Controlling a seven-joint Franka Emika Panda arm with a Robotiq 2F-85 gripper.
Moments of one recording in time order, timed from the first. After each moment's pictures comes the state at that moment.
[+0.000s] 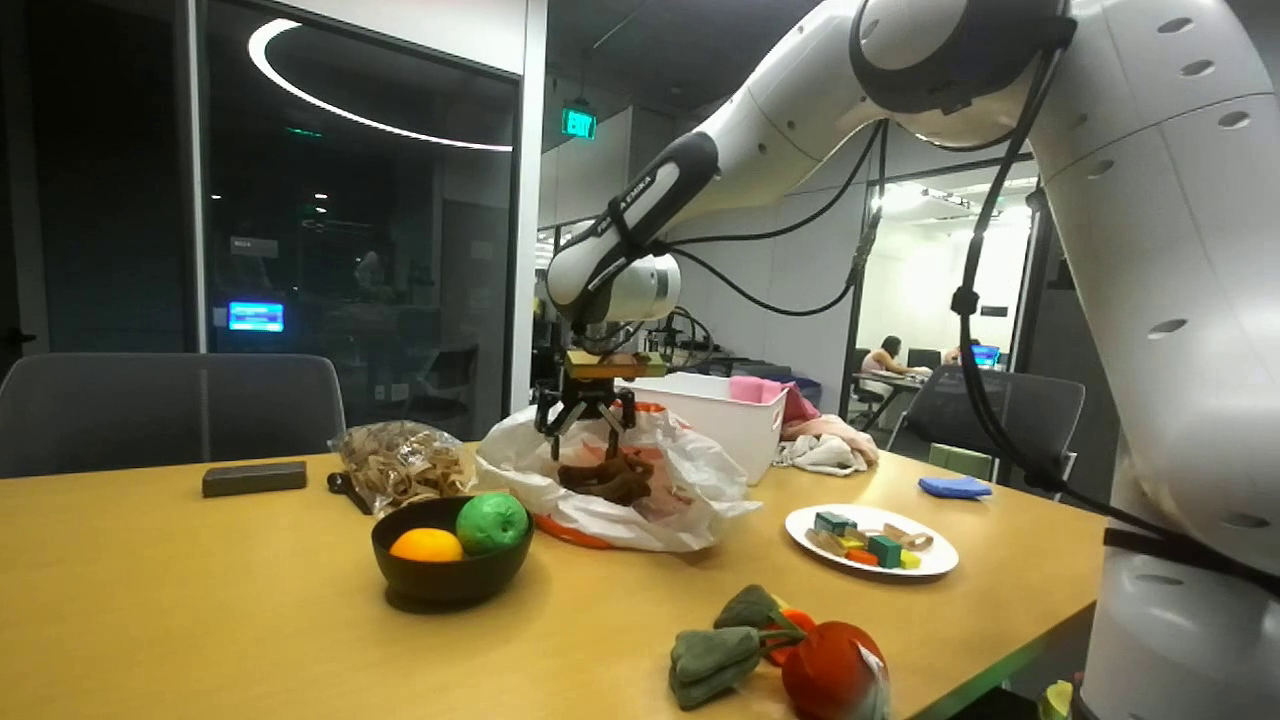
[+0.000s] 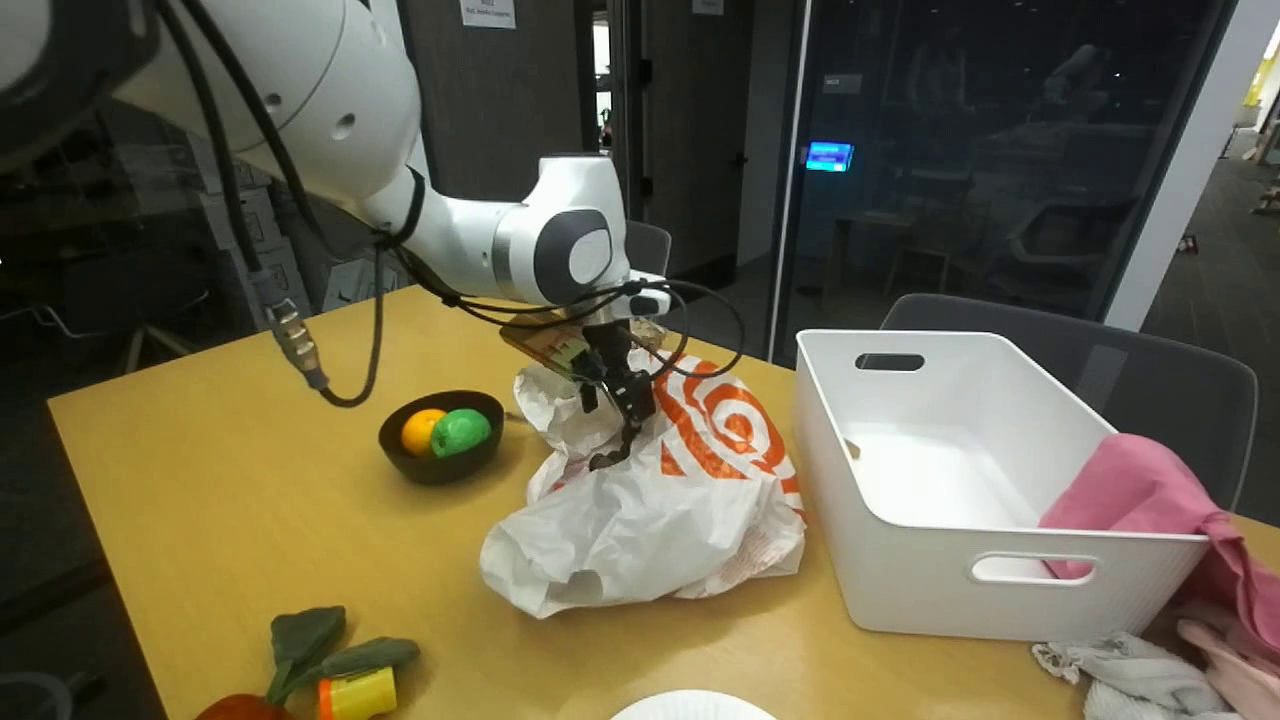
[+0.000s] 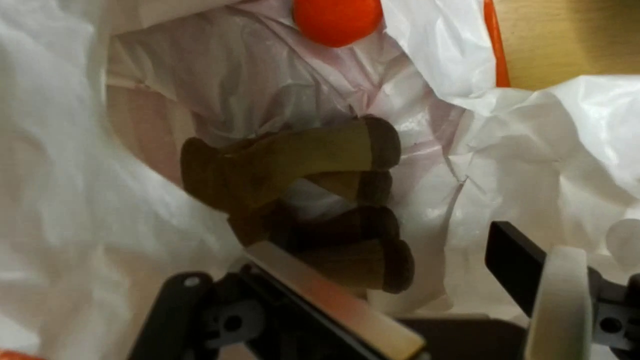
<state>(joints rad) -0.01 0.36 -0.11 -1.88 -0.04 2.32 0.37</state>
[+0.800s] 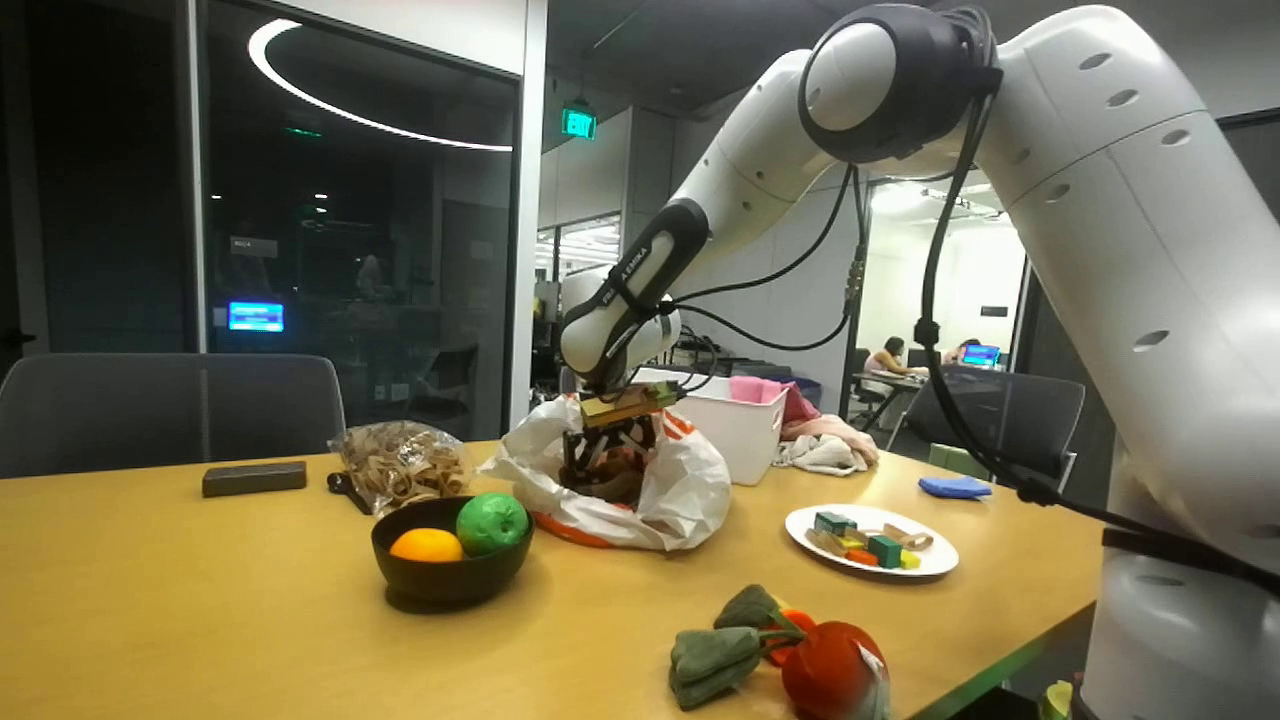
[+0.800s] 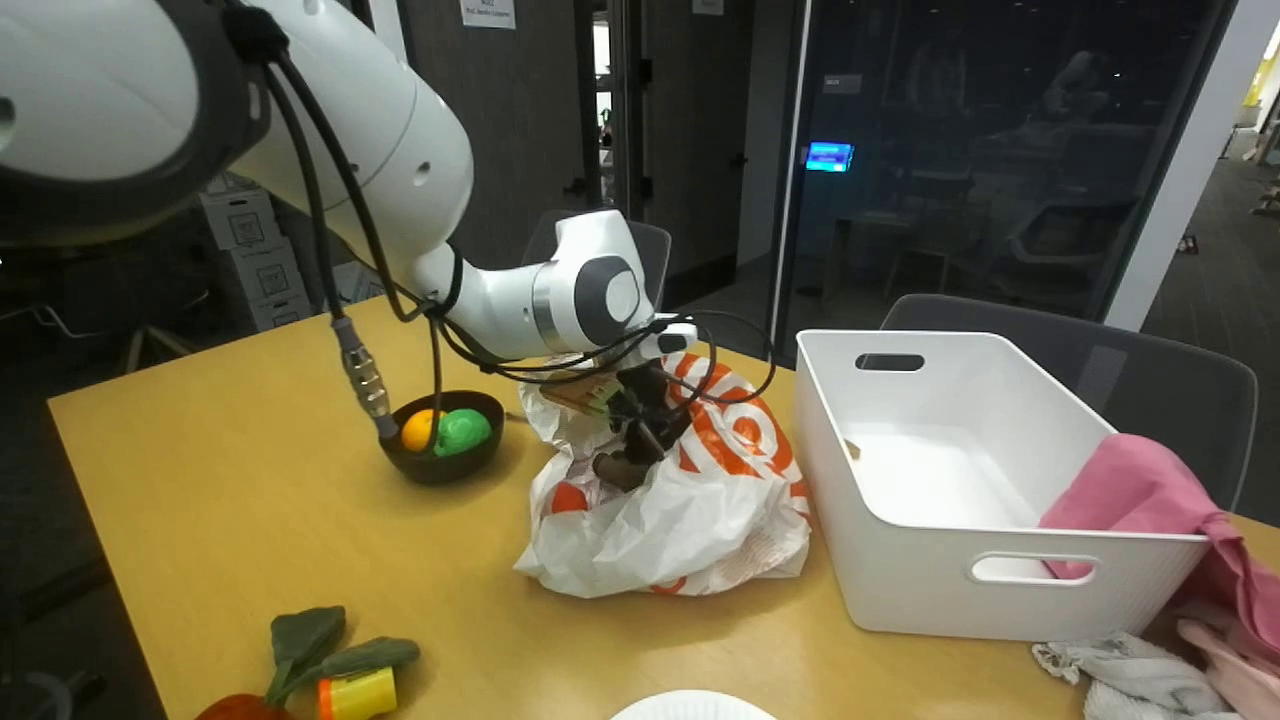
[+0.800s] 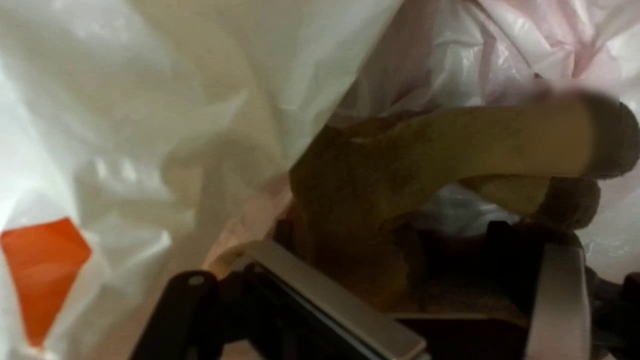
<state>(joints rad) 0.03 0.49 -0.20 -1.84 -0.26 2.36 0.49</state>
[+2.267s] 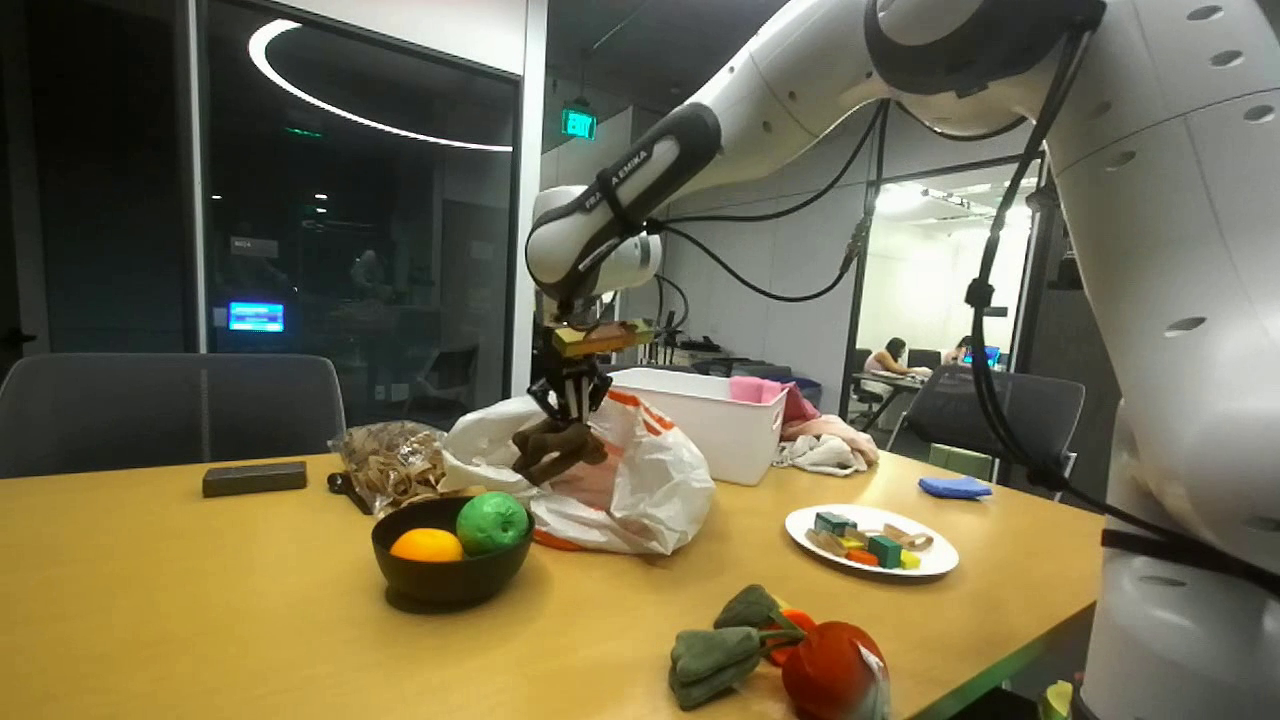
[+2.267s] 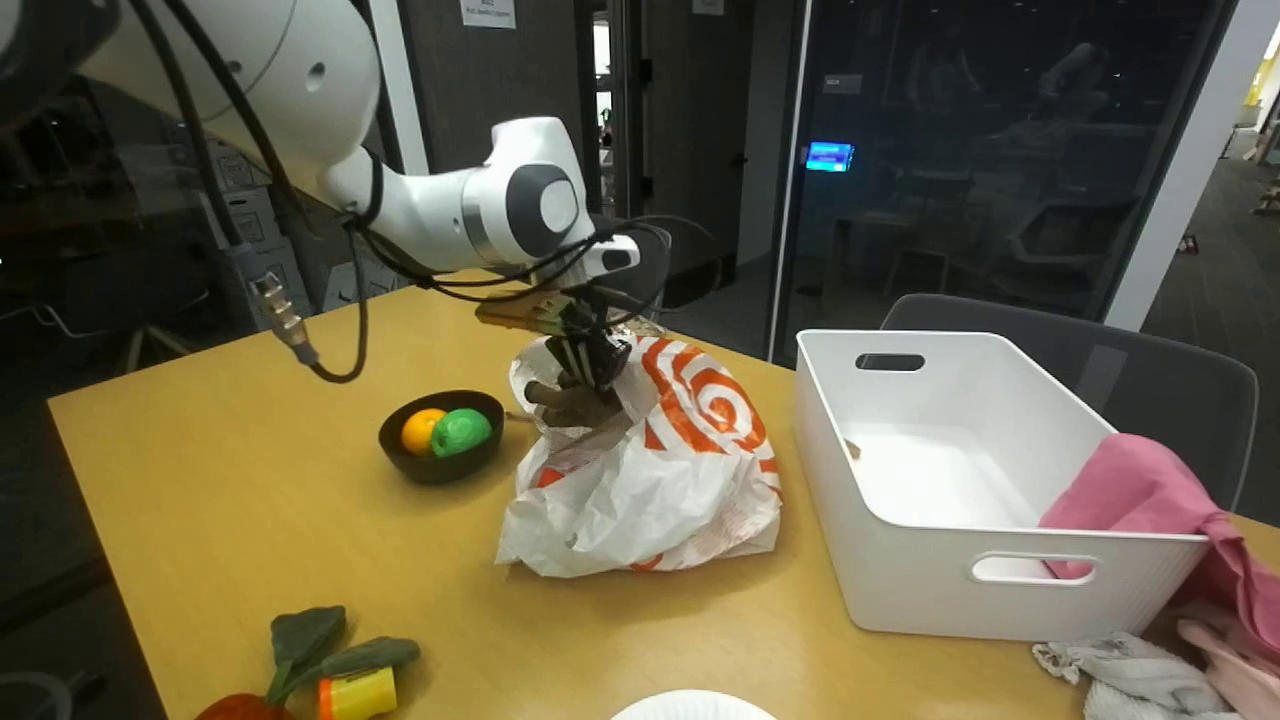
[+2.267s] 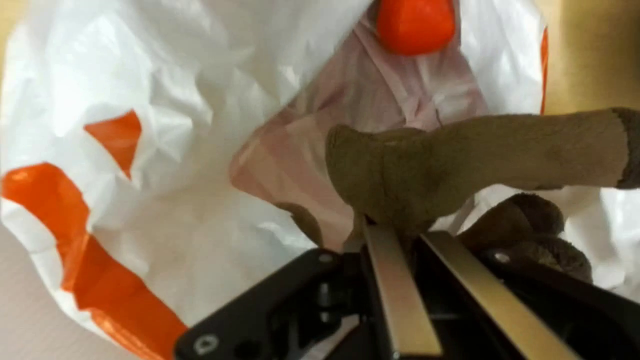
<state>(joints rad) 0.05 0.32 -0.09 -1.83 -0.20 2.20 0.32</state>
